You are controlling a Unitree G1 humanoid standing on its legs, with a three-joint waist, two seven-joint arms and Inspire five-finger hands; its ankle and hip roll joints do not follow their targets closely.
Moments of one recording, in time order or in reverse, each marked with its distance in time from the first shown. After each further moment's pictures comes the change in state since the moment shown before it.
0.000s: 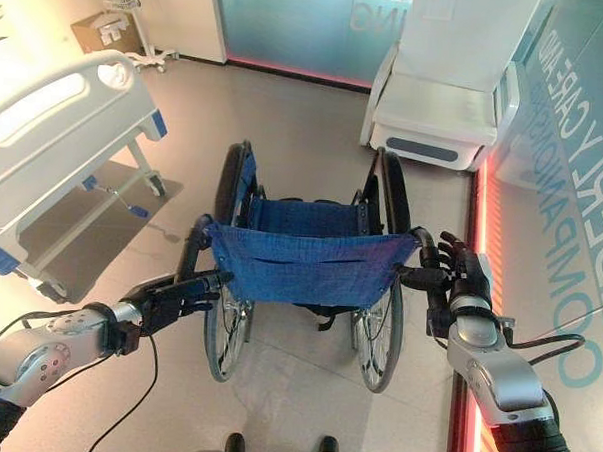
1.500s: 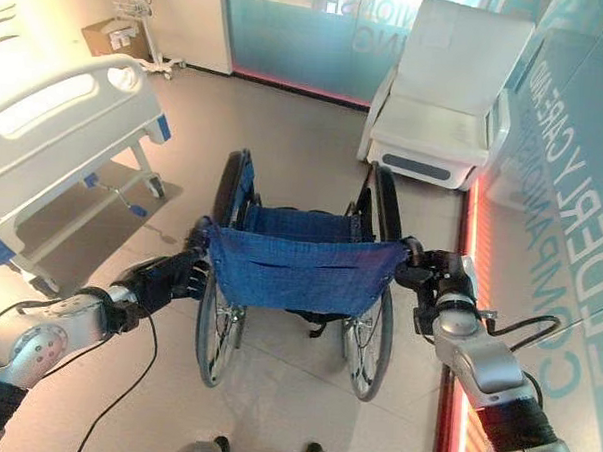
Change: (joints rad) left arm -0.072 -0.011 0.104 0.070 -0.159 -0.009 0.150; right arm -0.132 0.011 0.104 0.087 -0.039 0.099 0.025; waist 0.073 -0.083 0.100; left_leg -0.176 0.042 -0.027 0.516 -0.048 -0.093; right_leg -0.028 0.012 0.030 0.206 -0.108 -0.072
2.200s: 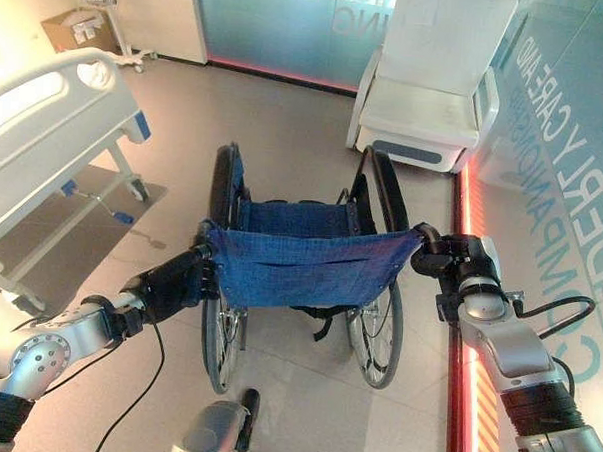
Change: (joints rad) left arm 0.057 -0.065 0.000 -0.013 -0.042 -0.032 -0.106; right arm -0.008 -0.116 -0.035 0.058 -0.023 -0.031 0.094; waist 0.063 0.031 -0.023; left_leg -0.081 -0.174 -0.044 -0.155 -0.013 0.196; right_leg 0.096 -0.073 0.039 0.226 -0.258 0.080
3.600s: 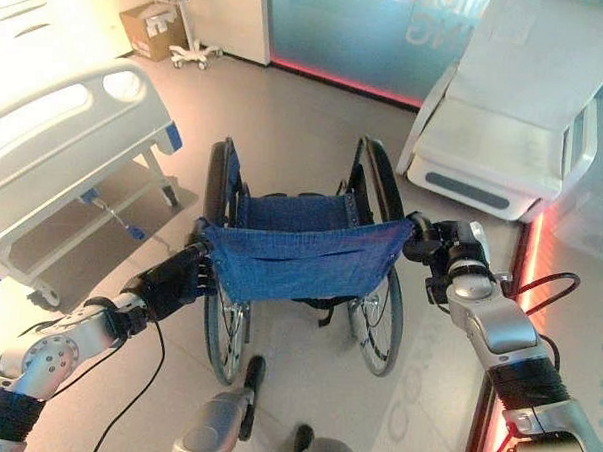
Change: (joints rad) left arm 0.008 -0.060 0.004 0.055 0.025 -0.066 0.040; right arm -0.128 0.028 0.058 0.049 -0.004 0.057 0.005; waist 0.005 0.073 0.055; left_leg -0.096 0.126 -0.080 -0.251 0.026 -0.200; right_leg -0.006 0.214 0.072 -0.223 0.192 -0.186
